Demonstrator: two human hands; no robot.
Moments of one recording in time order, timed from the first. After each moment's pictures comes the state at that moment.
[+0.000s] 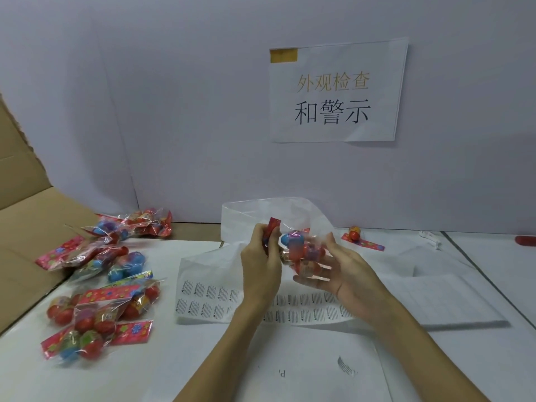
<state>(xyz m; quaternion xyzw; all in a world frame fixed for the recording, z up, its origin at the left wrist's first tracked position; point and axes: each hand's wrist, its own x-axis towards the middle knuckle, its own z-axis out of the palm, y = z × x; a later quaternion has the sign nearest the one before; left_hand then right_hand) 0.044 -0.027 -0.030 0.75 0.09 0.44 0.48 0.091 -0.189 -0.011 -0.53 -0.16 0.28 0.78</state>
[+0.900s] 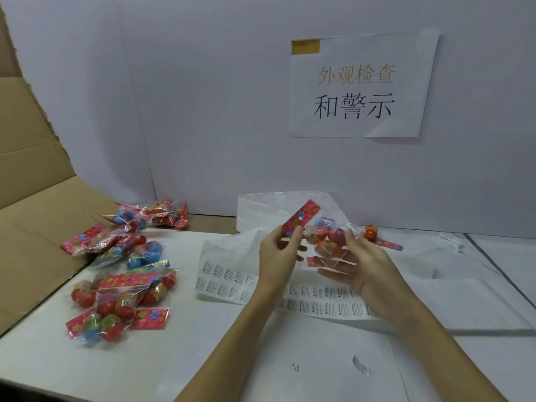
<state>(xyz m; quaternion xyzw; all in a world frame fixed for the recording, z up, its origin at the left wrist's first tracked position) 0.042 -0.027 -0.024 0.67 0.11 0.31 0.67 0.093 -0.194 -0.008 -0.56 -0.15 0.23 0.78</state>
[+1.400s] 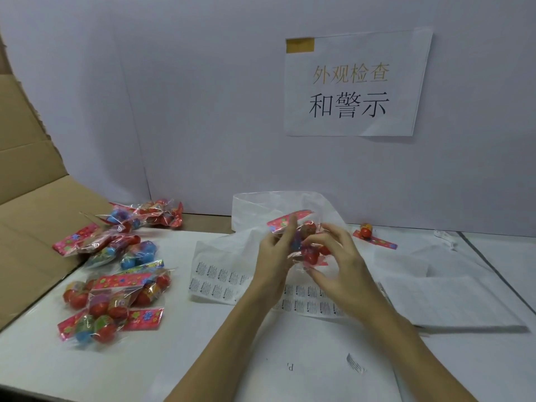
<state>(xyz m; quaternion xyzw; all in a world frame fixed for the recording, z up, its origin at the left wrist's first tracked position) 0.039 -0.031 -0.014 0.56 0.10 0.20 0.80 0.078 -0.183 -0.022 -0.79 -0.39 -0.10 0.46</state>
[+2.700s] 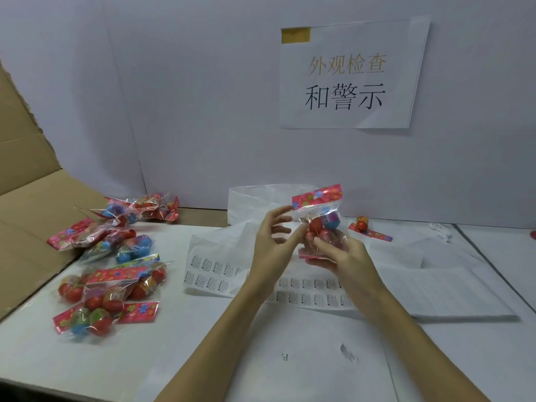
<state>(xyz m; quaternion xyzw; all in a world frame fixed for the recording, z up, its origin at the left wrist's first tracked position) 0.040 -0.028 -0.023 0.72 0.07 0.28 0.63 0.087 -0.181 -0.021 -0.62 -0.21 0.16 0.73</state>
